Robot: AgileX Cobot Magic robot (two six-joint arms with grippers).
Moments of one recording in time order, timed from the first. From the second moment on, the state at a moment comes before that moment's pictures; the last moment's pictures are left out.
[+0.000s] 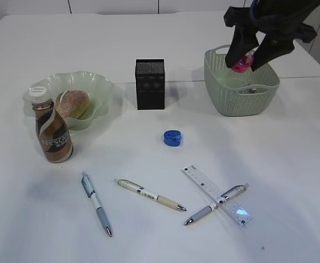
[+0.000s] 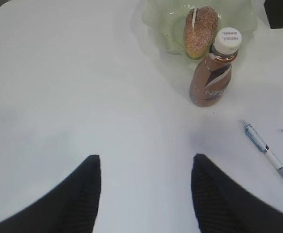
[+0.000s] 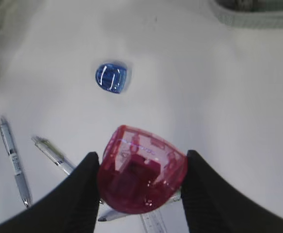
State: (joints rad) left arm -0.15 0.81 -0.95 0.16 0.99 -0.21; right arm 0.14 1.87 -1.78 0.28 1.22 0.00
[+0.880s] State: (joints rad) left arm -0.15 0.81 -0.95 0.16 0.99 -0.21; right arm 0.25 2.00 -1.83 0.40 0.81 -0.40
